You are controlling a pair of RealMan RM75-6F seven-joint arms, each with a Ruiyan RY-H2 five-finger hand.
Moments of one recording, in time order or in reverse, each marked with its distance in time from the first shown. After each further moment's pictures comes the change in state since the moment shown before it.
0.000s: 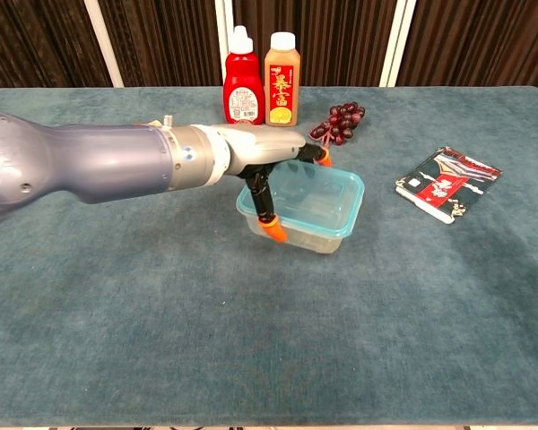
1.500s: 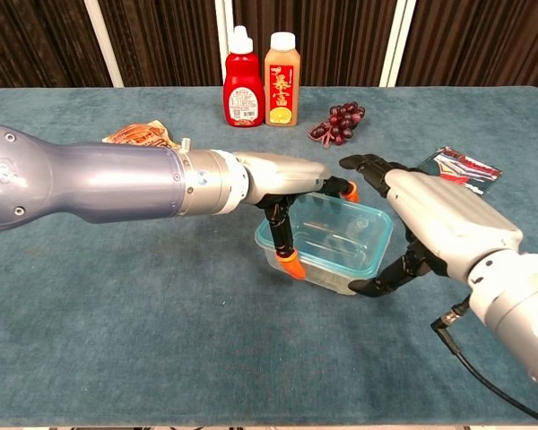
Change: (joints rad) left arm -0.065 -0.008 0.075 -0.032 0.026 -0.026 -0.117; right arm 0.139 -0.580 0.140 0.080 0.176 -0.045 -0.341
